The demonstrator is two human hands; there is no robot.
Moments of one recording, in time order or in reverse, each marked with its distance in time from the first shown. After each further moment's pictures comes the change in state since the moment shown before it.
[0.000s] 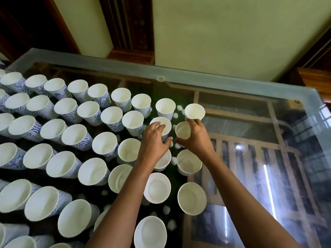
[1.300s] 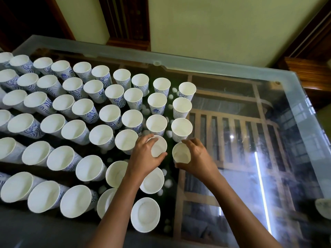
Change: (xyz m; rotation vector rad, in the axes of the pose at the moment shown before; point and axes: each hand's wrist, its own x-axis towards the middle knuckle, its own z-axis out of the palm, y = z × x) left_hand -0.146 -0.015 -0.012 -0.042 0.007 0.047; right_hand -0.175 -0.003 -0.015 -0.045 -0.178 -0.040
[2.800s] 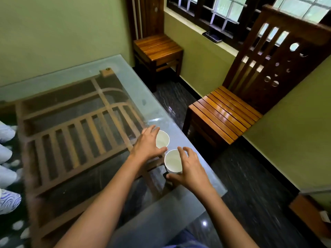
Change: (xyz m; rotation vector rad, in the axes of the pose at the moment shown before) left_hand -0.093 0.383 0.292 0.199 -0.616 0.657; right_hand -0.320 0.292 -0.132 0.056 0.318 0.655
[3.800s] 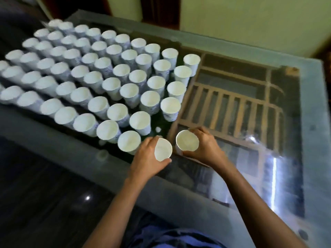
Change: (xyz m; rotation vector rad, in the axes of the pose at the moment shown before) left_hand -0.345 -0.162 -0.056 -0.184 0.618 -0.940; right_hand -0.009 -0.281 0.136 -0.026 -0.507 -0.833
